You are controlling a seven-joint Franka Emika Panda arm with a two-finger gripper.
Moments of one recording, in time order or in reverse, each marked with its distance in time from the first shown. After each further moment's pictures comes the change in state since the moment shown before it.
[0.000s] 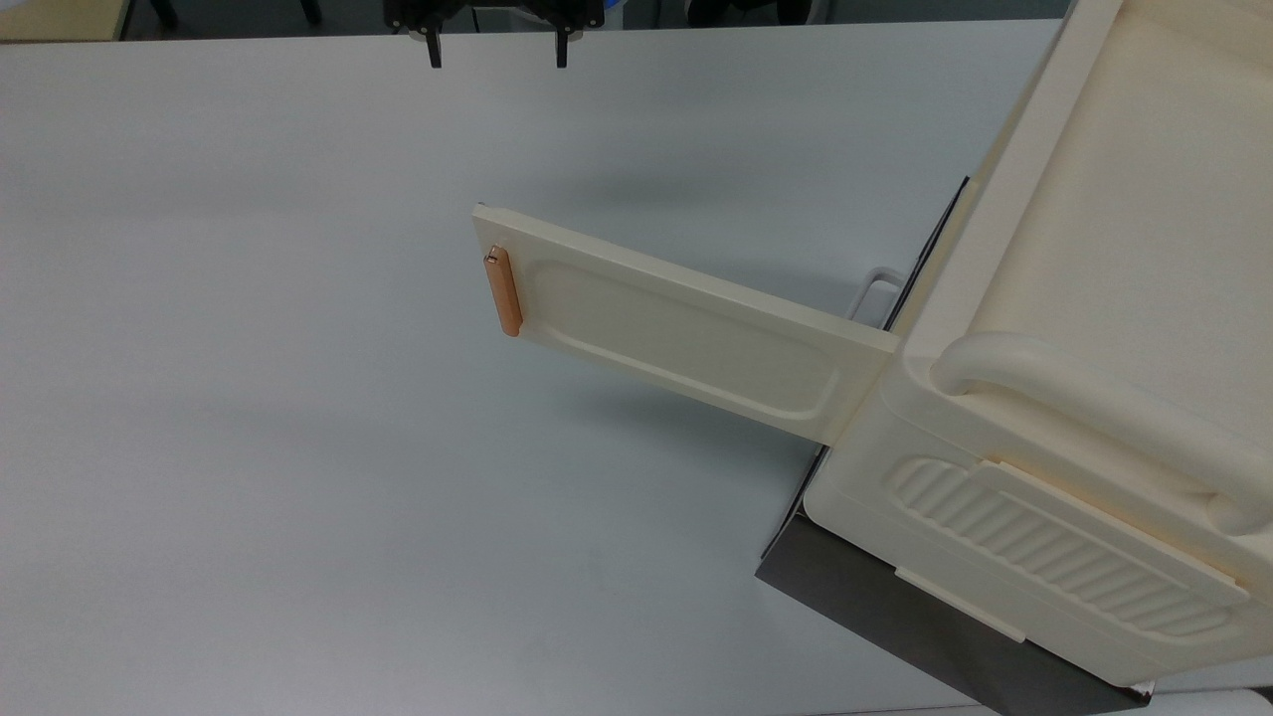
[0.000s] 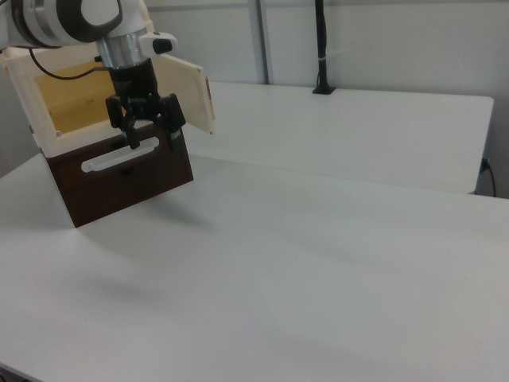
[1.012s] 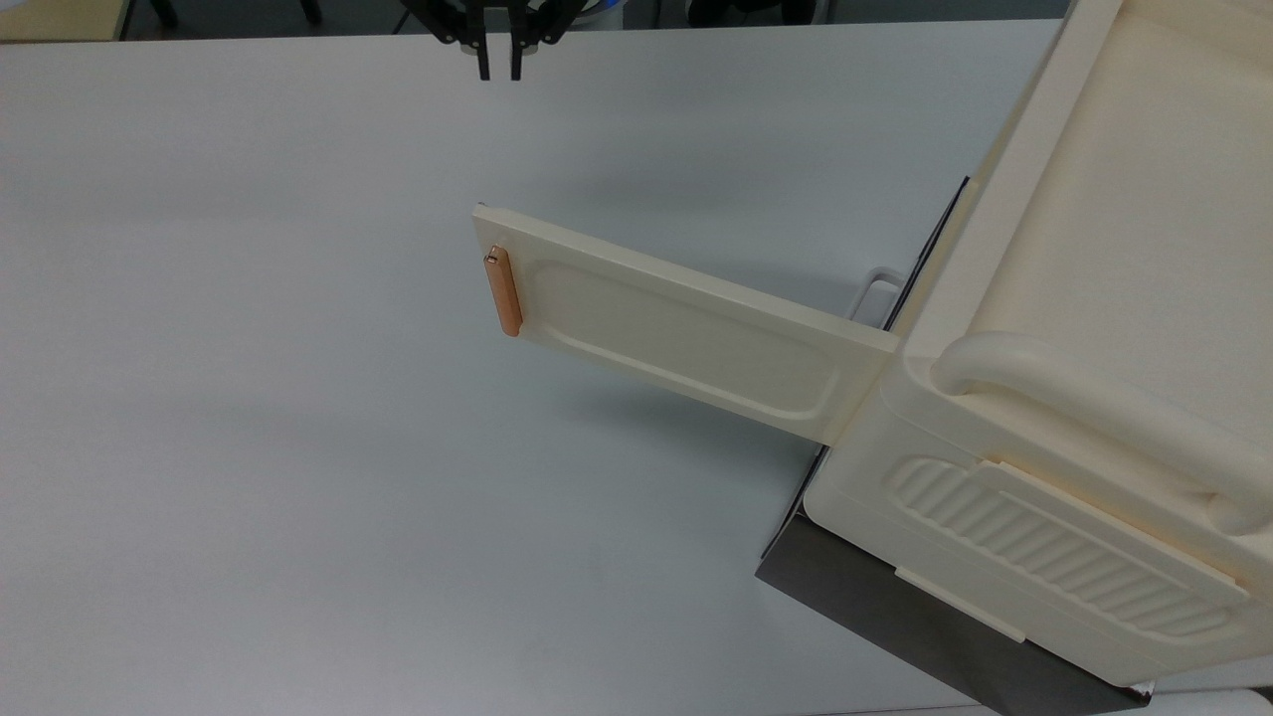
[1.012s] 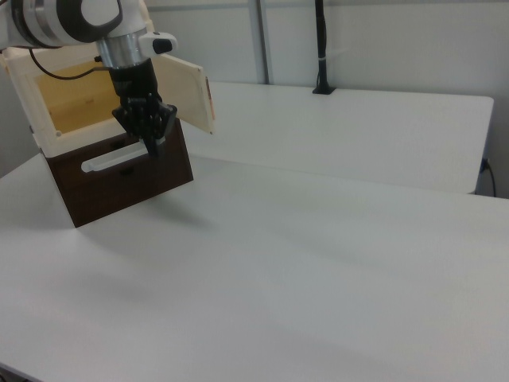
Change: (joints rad) arm 0.000 0.000 0.000 0.000 0.001 0.003 0.000
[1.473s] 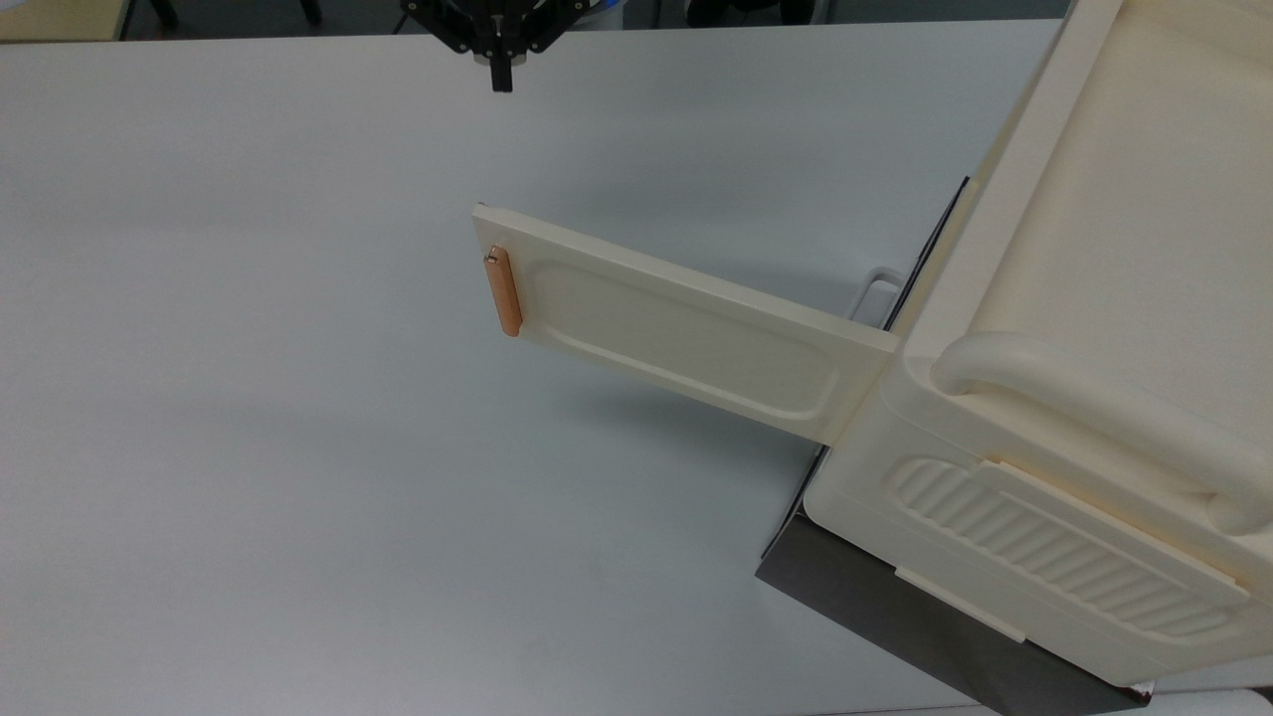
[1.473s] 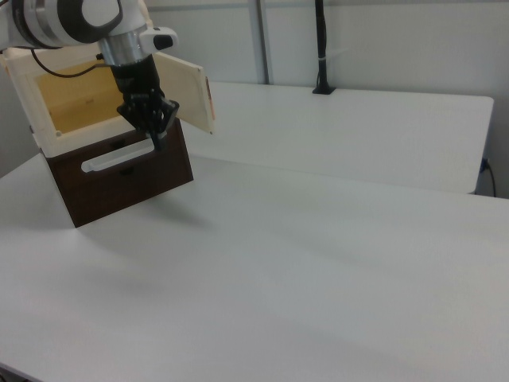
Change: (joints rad) arm 0.001 0.004 0.001 0.002 0.002 0.060 0.000
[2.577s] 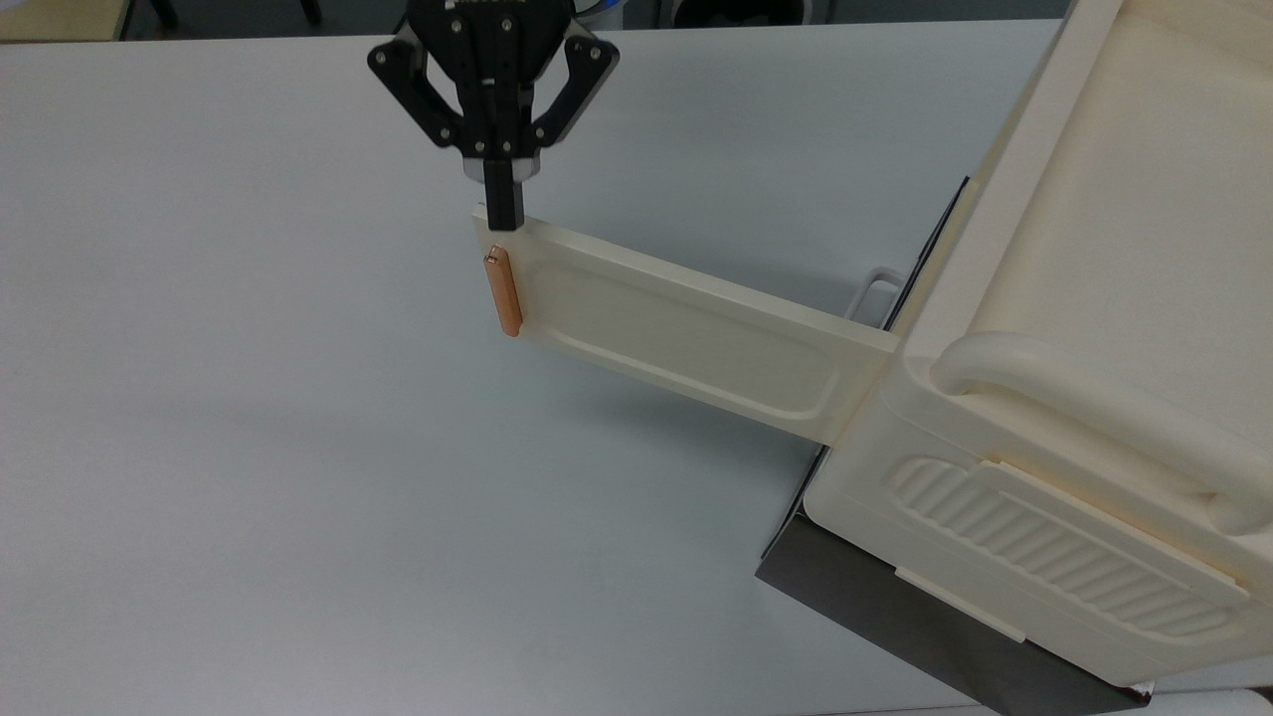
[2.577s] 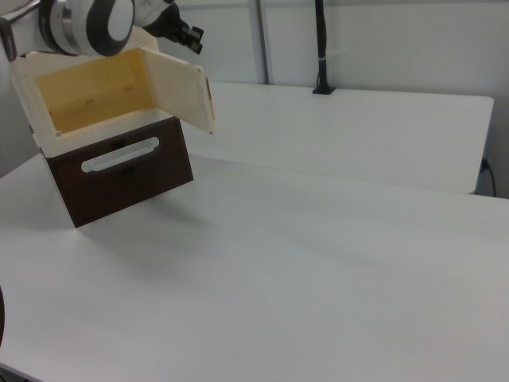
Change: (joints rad) arm 0.000 0.119 0.003 0.083 0.078 0.836 0.245
